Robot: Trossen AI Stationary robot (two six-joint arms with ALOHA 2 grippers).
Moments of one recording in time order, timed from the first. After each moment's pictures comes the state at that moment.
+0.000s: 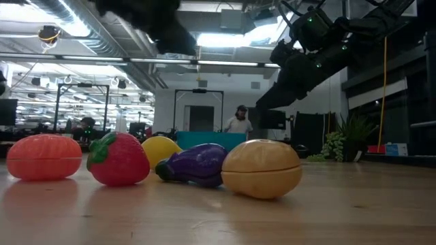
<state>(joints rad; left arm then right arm) 0.33 1.19 0.93 -0.20 0.14 0.08 -0.25 1.42 0.63 0.24 -0.13 -0.08</state>
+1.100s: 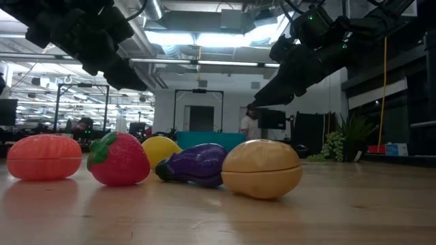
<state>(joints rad) 0.08 0.88 0.40 -0.03 0.11 -0.08 -0.25 1.42 0.63 0.27 -0.22 -0.03</state>
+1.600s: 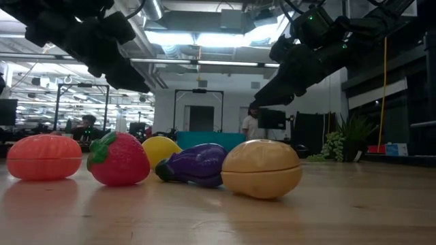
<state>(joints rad) 0.08 0.88 0.40 -0.02 -0.02 -0.11 -0.25 1.42 0.63 0.27 -0.22 -0.02</state>
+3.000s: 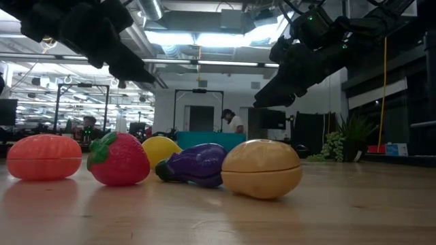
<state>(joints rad) -0.02 0.88 0.40 0.05 -0.09 -0.08 -0.25 1.42 0.63 0.27 -0.22 0.02</state>
